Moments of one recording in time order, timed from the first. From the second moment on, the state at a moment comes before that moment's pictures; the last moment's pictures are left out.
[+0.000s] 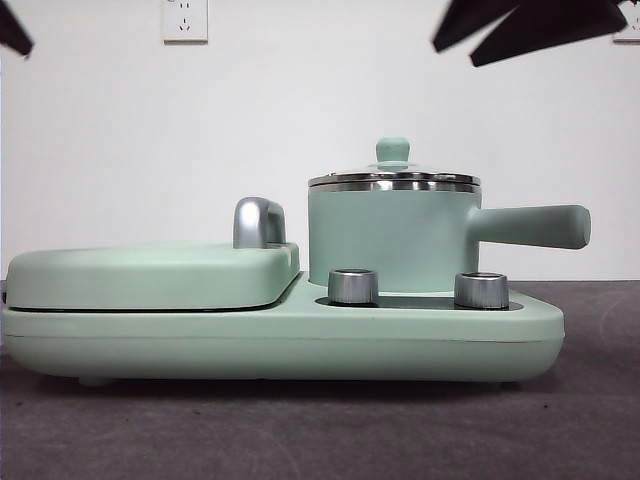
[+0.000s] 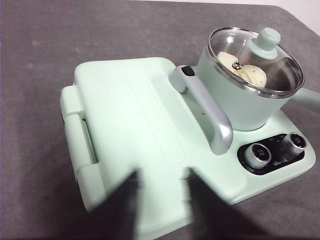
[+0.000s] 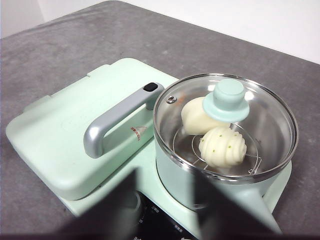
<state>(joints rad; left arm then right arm) -0.33 0.58 0.68 -0.54 0.19 -0.15 0.72 0.84 0.69 -0.21 0.03 0.06</state>
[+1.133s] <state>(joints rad) -0.05 0.14 0.18 -0.15 0.18 -0.08 0.72 0.84 0.69 -0.22 0.02 0.06</state>
